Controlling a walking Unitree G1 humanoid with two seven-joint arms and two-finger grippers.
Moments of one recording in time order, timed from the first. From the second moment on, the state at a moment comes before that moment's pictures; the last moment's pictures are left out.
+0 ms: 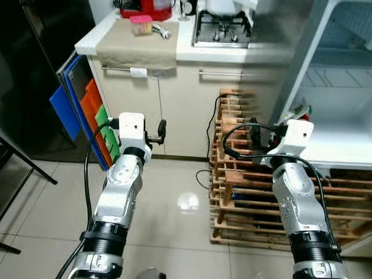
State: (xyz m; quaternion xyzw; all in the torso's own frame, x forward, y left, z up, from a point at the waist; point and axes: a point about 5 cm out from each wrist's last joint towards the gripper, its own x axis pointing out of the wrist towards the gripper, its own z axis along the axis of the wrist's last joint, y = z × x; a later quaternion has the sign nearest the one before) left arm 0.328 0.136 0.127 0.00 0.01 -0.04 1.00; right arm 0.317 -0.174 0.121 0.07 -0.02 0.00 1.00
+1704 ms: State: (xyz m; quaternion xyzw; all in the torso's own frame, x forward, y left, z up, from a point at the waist) left arm 0.337 0.151 0.150 0.01 -0.05 -0.01 1.00; right arm 0.321 -0.150 0.134 0.04 -0.07 0.02 1.00
